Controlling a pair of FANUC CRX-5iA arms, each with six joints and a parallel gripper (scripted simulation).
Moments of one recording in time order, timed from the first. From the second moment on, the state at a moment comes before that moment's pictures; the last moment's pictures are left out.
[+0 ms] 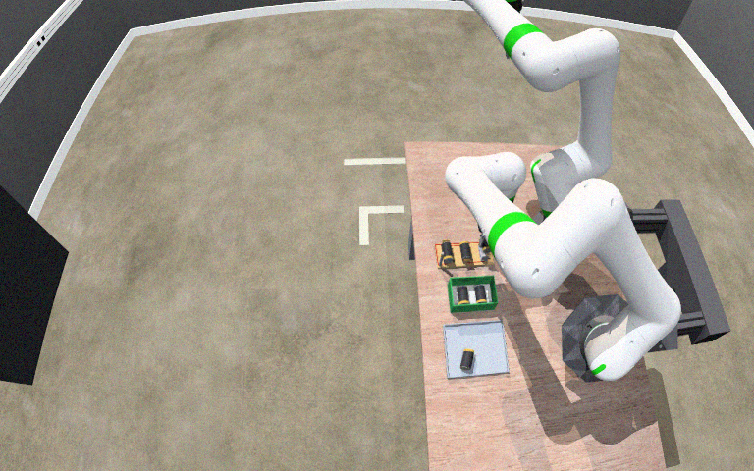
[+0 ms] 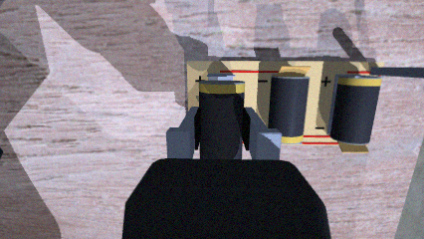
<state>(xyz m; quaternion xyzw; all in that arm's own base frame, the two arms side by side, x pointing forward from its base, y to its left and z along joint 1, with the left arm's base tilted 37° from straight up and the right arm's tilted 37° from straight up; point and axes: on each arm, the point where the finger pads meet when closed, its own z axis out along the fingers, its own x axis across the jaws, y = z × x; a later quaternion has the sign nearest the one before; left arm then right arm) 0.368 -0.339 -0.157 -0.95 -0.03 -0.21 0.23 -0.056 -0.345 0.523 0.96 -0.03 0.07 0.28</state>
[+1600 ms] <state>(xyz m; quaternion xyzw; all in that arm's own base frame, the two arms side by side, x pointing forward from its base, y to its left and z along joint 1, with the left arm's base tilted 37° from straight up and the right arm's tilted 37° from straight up) 0.374 -0.332 -0.168 -0.95 -0.03 -0.21 0.23 -0.056 -0.345 0.523 0.96 -0.03 0.07 0.28</state>
